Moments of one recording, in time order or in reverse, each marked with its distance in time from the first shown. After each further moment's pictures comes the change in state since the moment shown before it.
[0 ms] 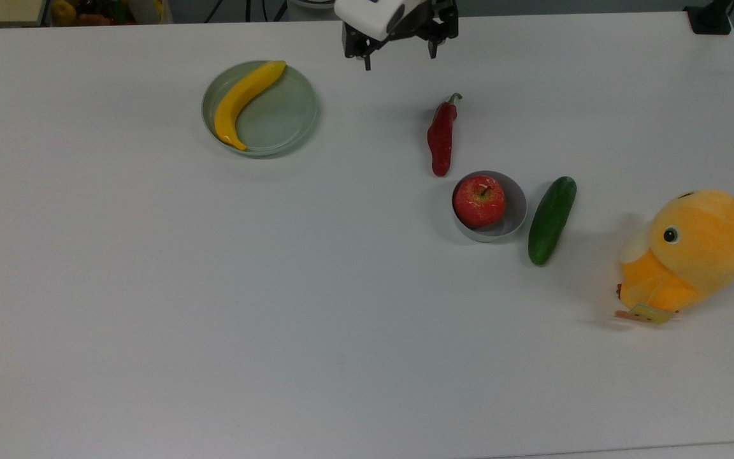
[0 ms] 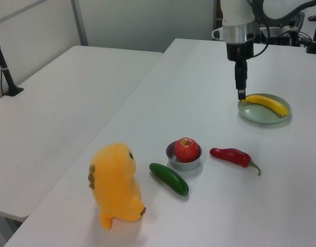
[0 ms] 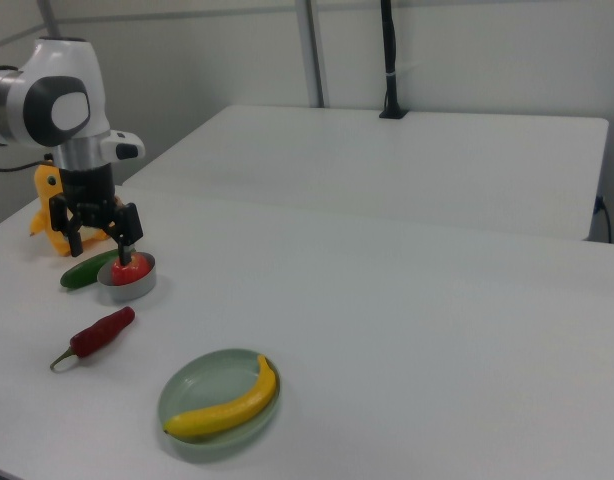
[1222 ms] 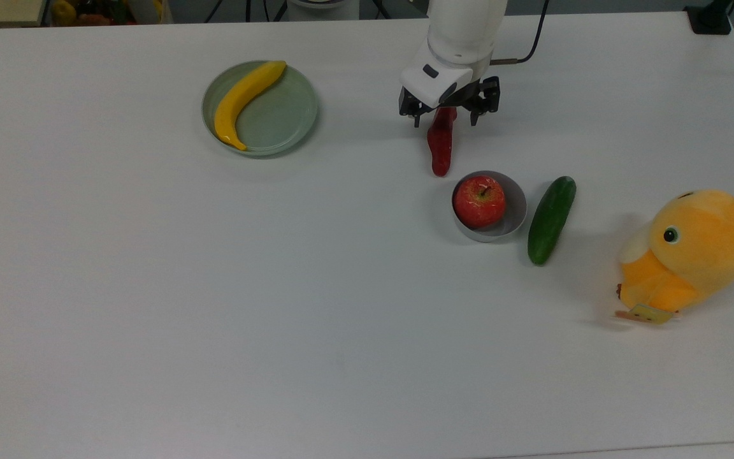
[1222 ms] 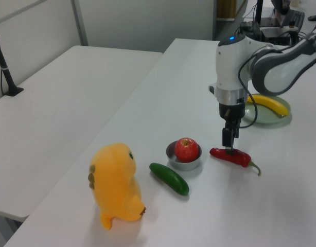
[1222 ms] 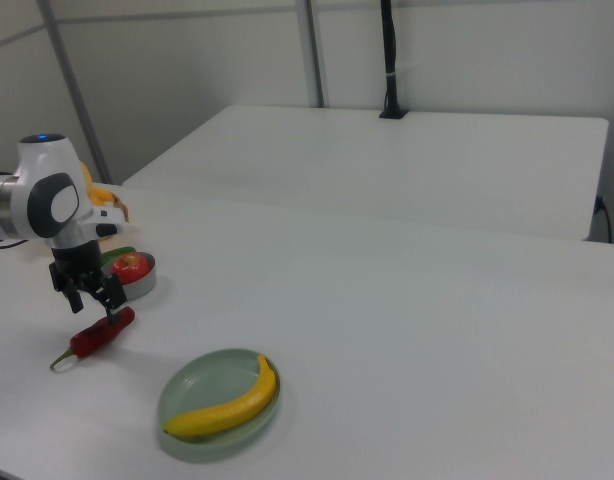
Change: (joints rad) arm 0.135 0.149 0.027 -0.204 -0.062 0.431 0.325
